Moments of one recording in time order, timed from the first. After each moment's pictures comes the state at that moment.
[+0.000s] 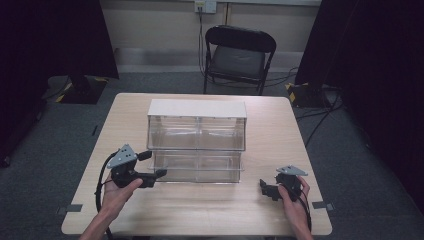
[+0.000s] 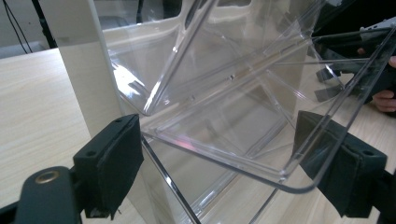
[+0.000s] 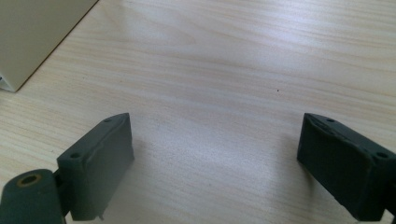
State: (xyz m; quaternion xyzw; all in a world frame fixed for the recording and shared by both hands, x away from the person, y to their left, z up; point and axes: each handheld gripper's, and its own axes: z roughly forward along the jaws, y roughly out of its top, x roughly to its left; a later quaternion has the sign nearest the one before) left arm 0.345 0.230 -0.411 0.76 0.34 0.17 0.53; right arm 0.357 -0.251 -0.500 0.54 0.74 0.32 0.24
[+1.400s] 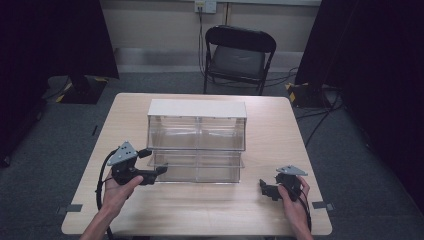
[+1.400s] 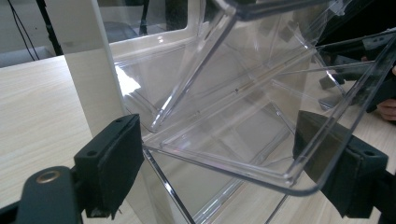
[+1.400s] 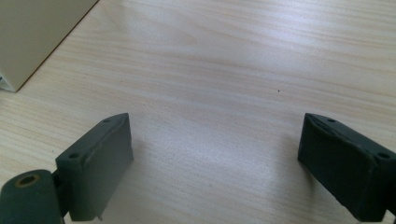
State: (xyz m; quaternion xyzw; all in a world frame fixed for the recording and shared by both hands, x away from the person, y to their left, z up) left arm 0.350 0.229 -0.405 0.76 0.34 0.18 0.53; right arm 0.357 -0.251 -0.500 0.54 0.74 0.32 0.24
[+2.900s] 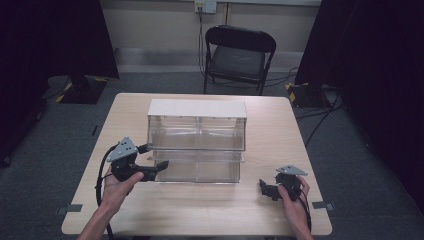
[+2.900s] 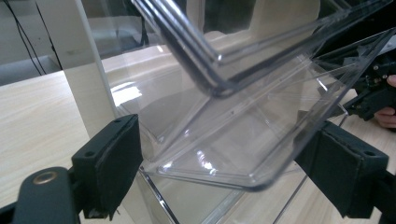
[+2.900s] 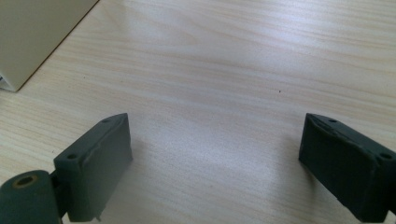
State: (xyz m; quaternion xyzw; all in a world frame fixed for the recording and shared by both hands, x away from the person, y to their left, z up) left arm 0.351 0.225 -0.388 0.75 0.33 0.18 0.53; right arm 0.358 -0.251 -0.500 0.54 0.74 0.32 0.24
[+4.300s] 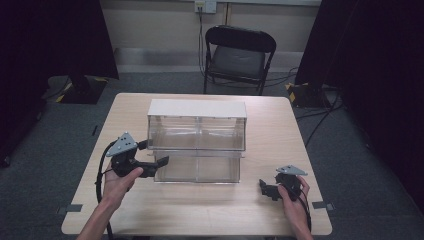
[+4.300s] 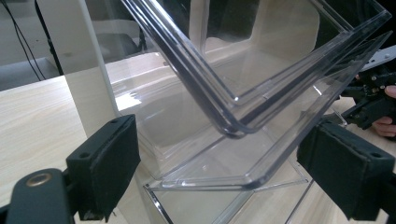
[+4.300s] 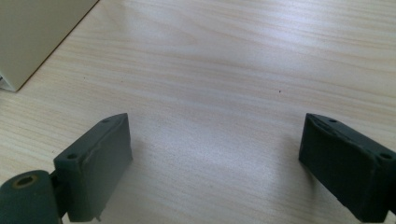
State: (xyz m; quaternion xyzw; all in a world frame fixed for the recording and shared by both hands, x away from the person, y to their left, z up) left arm 0.360 0.225 -0.382 0.75 0.33 0.18 0.54; right arm 0.358 -0.251 -0.500 0.54 0.74 0.32 0.24
